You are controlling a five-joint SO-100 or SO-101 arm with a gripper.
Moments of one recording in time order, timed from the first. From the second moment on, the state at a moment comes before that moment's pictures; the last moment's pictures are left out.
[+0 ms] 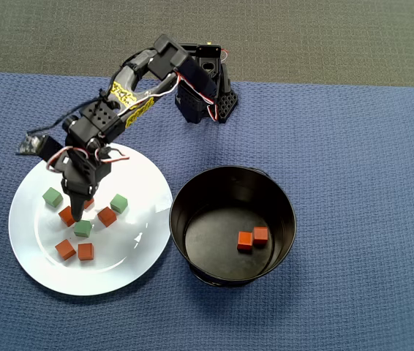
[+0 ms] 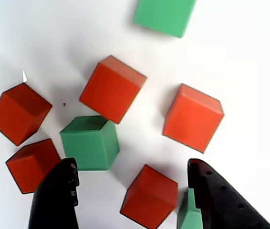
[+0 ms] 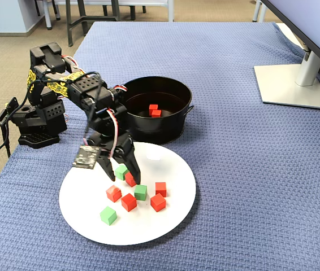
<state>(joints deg) 41.2 60.9 65.6 70.6 -31.9</state>
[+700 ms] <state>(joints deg) 34.0 56.3 62.3 75.3 -77.6</state>
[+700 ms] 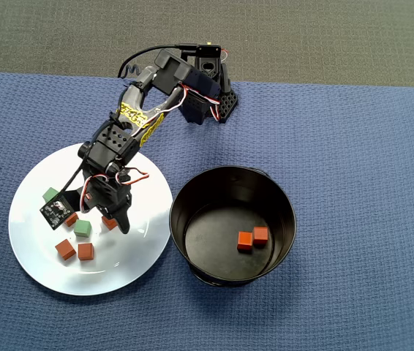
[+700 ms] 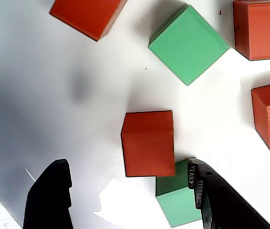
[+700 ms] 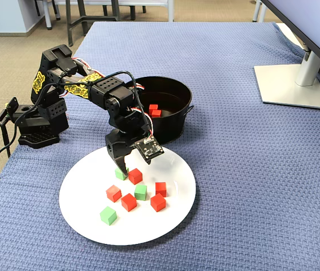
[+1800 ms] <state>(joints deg) 36.0 51.9 59.9 72.6 -80.2</state>
